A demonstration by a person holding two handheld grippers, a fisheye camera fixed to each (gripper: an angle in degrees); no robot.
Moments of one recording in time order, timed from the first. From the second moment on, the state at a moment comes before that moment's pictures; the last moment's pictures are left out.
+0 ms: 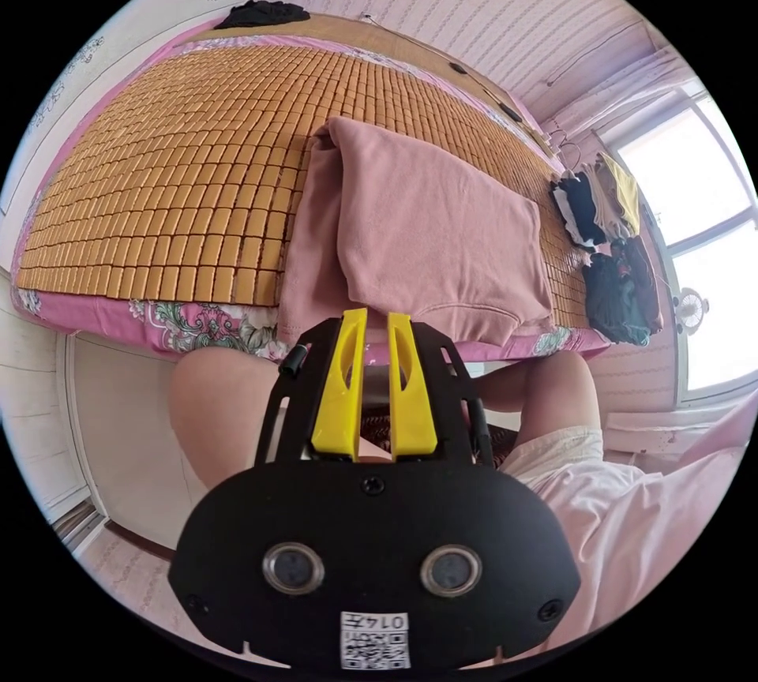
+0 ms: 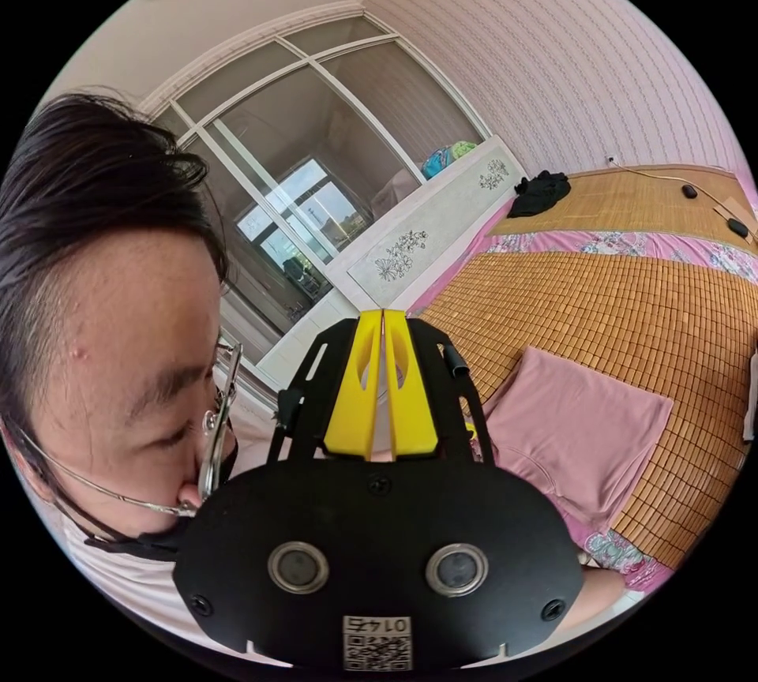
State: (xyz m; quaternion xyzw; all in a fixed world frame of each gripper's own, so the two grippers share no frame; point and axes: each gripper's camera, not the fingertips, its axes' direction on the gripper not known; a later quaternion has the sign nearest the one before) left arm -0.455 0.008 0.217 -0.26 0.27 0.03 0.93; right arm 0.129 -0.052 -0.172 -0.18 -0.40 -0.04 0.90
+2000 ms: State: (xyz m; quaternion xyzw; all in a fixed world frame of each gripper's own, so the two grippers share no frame) left arm -0.195 0.092 0.277 -0.19 0.33 0.32 0.87; right arm 0.172 0.053 0.404 -0.52 -0.17 -0.20 0.81
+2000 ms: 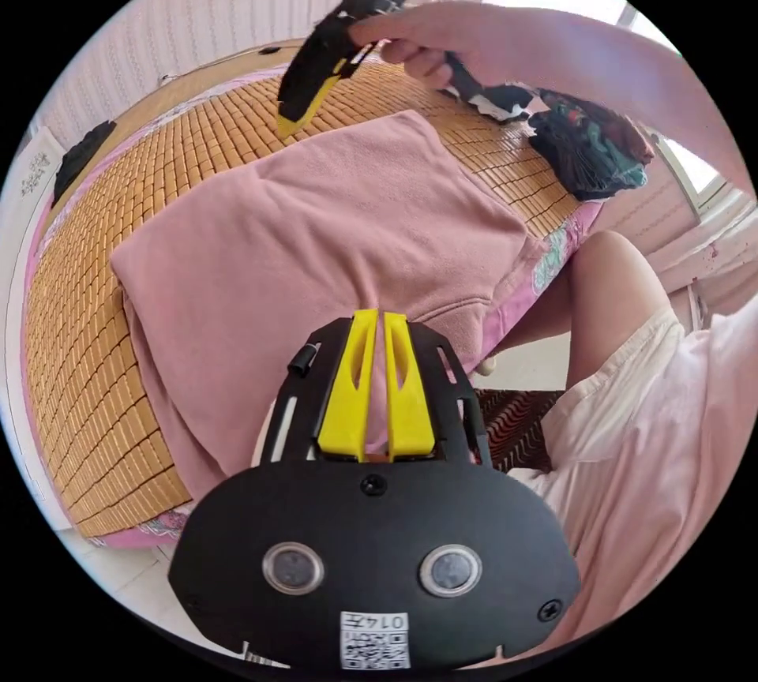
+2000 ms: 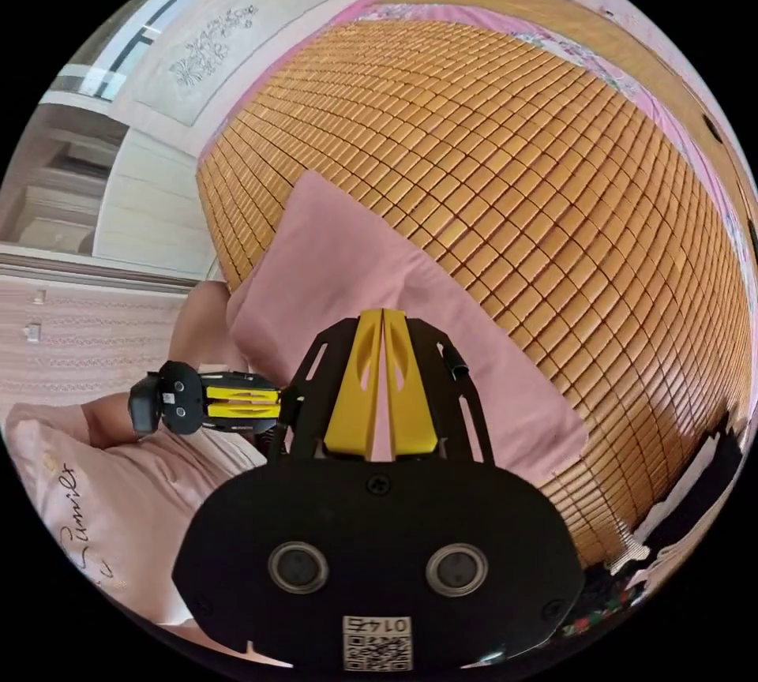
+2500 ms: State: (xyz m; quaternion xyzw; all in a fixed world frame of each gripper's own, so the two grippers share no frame) left arm -0.089 0.129 0.208 -0.12 0.37 0.44 0.81; right arm 0.431 0.178 0.166 -0.53 -0.13 0.08 0.83
